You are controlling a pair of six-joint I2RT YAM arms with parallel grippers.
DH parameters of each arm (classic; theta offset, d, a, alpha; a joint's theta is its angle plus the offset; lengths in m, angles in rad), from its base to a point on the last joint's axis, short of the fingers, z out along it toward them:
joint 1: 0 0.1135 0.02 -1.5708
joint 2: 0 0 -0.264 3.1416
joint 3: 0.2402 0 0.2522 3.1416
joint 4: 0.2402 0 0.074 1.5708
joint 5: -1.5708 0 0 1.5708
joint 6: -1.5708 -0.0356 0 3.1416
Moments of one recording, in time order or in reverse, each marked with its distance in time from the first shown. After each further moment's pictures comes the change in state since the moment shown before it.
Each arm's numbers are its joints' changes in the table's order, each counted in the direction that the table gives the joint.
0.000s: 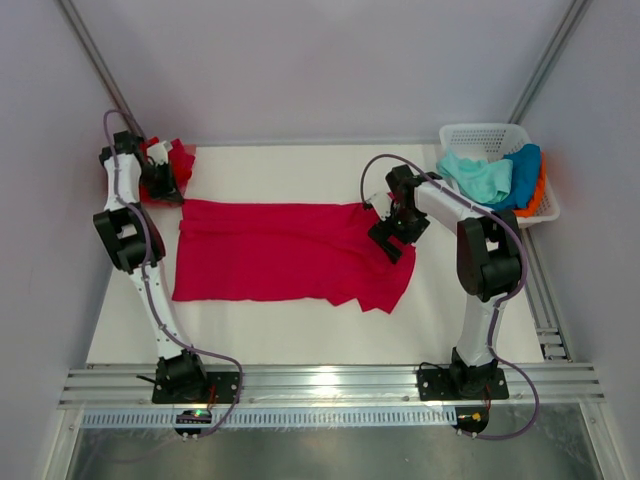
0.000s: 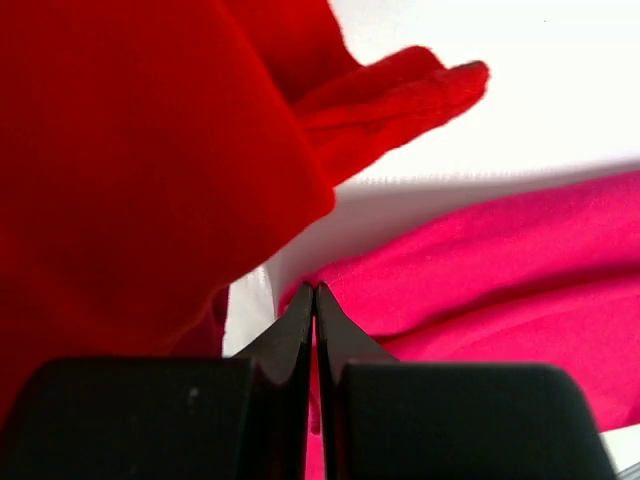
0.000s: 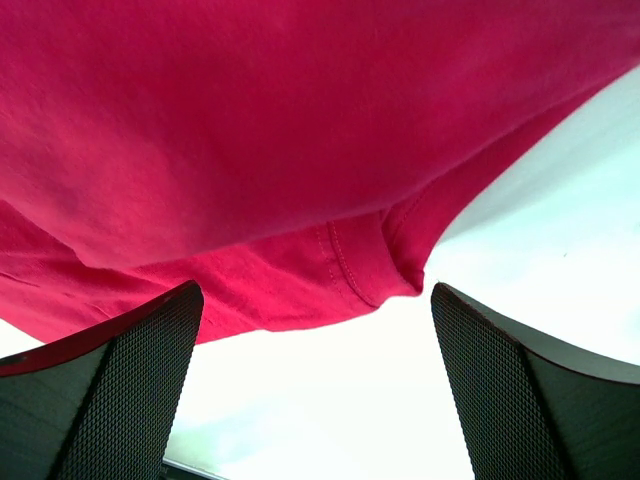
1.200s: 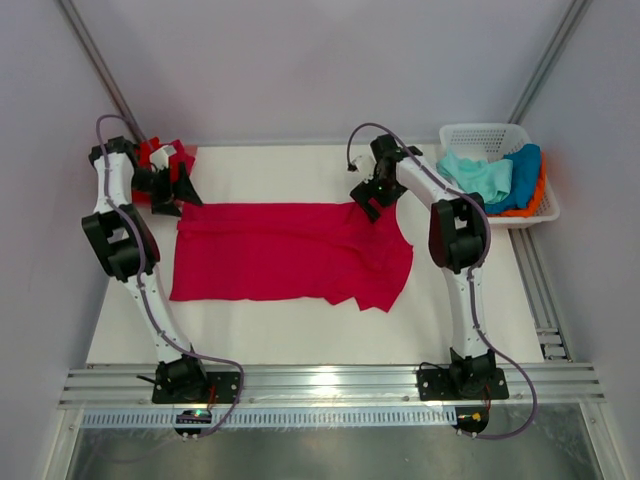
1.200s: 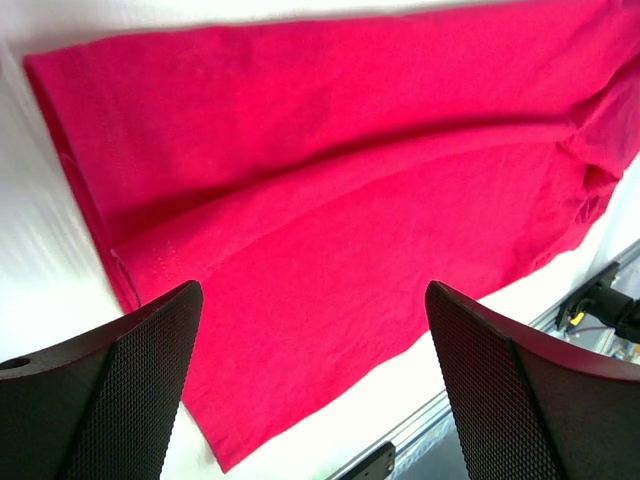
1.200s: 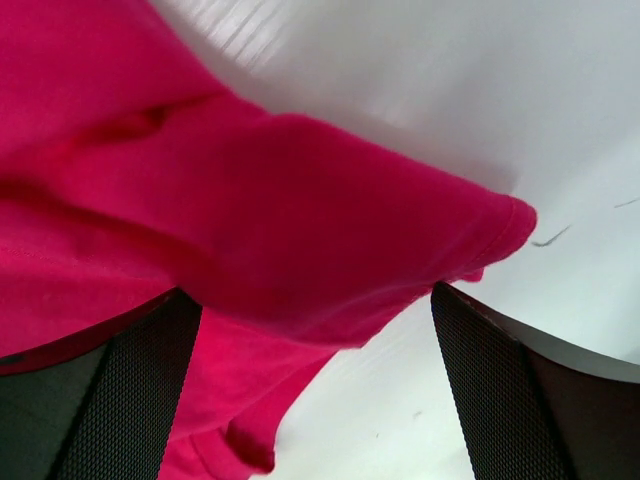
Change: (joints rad) left arm 0.015 -0.195 -0.187 0.195 -0.200 -0.082; right arm 0.002 0.348 0.526 -0.036 0.006 -0.035
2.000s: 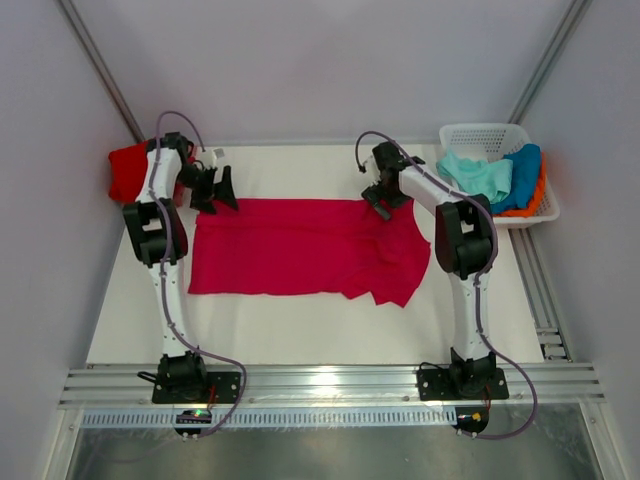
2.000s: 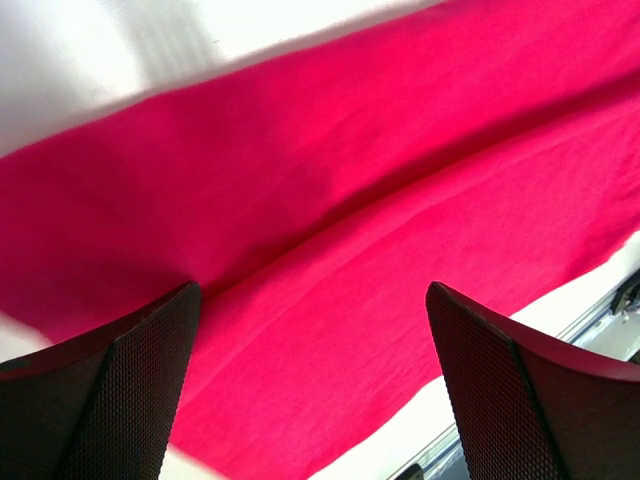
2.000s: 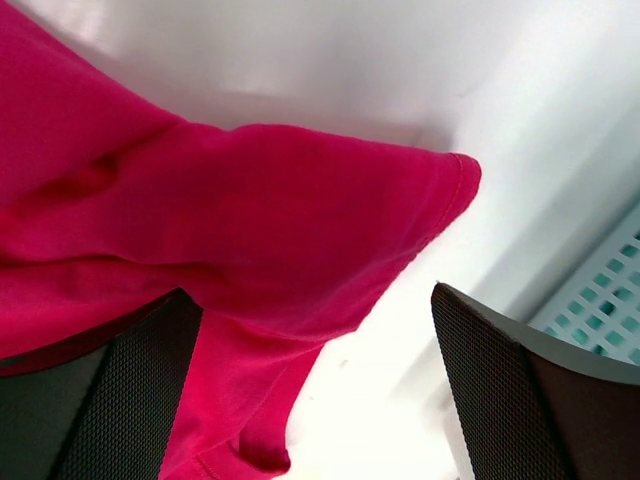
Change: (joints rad) left arm -0.220 0.192 0.152 -0.006 0.055 0.011; right arm 0.008 -0.071 -0.183 -0.206 -0.338 -0.047
